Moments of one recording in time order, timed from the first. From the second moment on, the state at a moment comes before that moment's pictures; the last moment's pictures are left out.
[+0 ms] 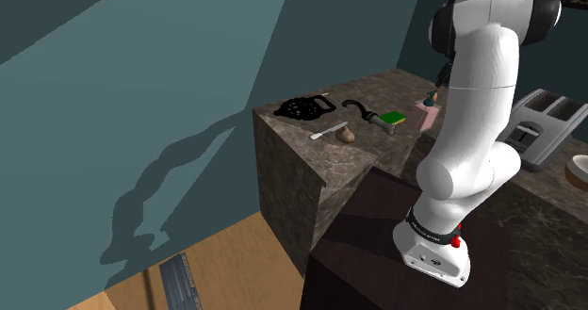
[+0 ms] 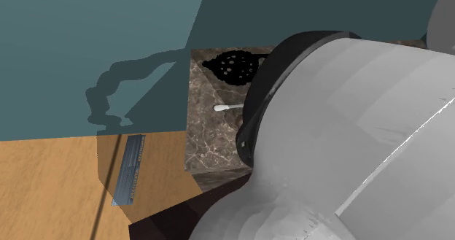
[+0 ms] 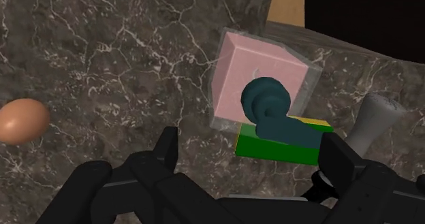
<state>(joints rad) -0.56 0.39 -0.94 -1.67 0.43 1.84 -1.42</state>
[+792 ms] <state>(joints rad) -0.57 0.42 -0.92 -1.71 0.49 1.89 -1.43</state>
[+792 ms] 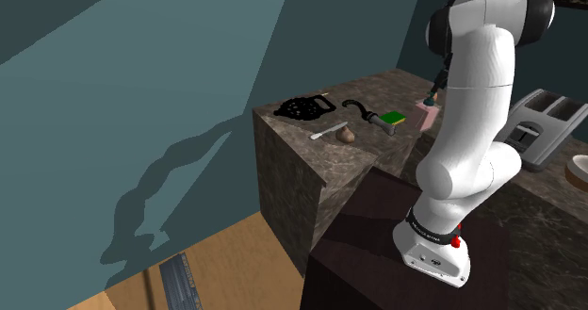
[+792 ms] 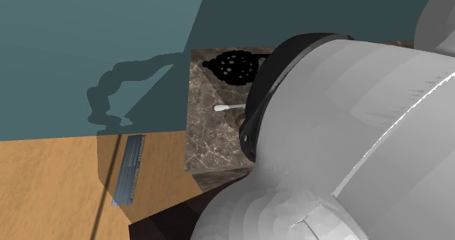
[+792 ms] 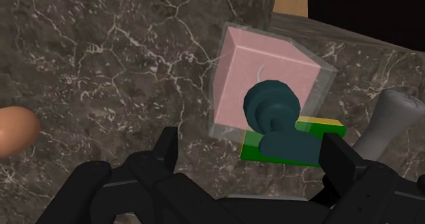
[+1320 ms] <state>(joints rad) -0.56 0.42 -0.92 -1.70 0.49 1.89 -1.41</state>
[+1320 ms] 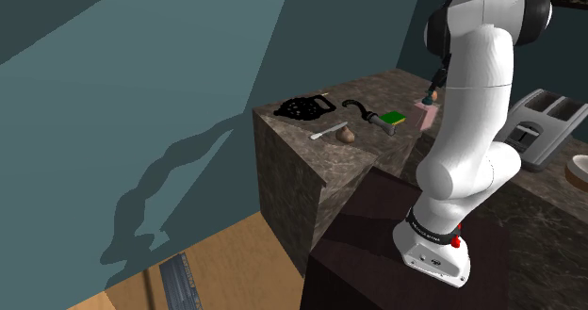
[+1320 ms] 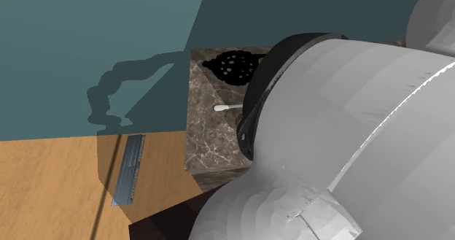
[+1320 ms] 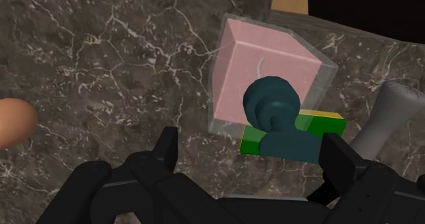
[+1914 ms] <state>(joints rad) -0.56 0.41 -0.93 -1.70 0.48 1.87 -1.41</state>
